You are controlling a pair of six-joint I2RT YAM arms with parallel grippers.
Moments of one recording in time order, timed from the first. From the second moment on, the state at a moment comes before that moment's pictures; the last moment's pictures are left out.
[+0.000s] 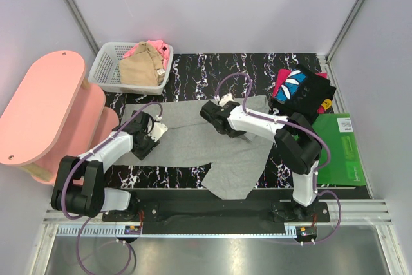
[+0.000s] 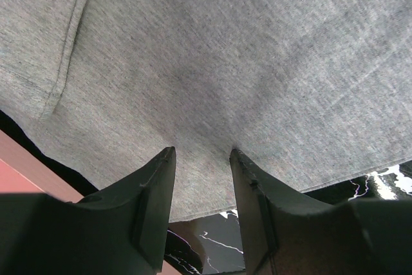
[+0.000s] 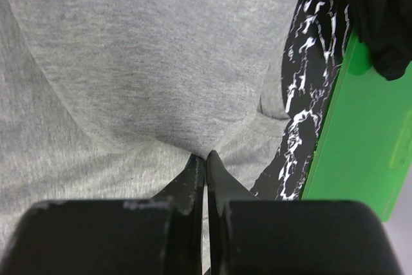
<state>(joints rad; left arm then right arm) -0.19 1.33 0.63 -0.57 -0.08 0.58 0.84 1.94 1.42 -0.93 0.73 0.53</state>
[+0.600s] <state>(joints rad) -0.19 1.33 0.63 -0.57 -0.08 0.58 0.84 1.92 1.33 -0.97 0.64 0.59</state>
